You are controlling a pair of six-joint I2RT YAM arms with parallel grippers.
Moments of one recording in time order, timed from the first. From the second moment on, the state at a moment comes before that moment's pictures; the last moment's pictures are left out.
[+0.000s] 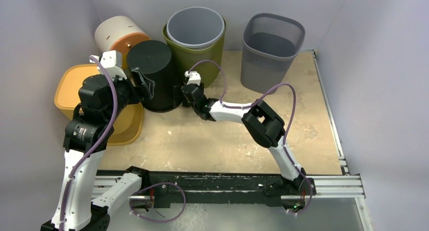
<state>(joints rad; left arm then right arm) -0.25 0.87 1.43 -0.84 -0.10 -0.33 0.92 2.21 1.56 0.17 0.38 0.52</state>
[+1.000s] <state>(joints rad) -0.25 0.83 1.35 -0.84 -0.10 -0.33 0.88 1.42 1.25 -0.14 0.65 0.34</state>
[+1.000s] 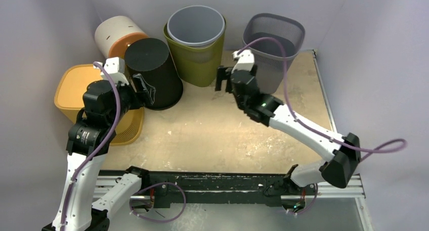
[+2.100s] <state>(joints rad) -0.25 0.82 1.21 -0.81 -0.10 -0.36 0.37 1.81 1.79 -0.40 0.22 -0.11</state>
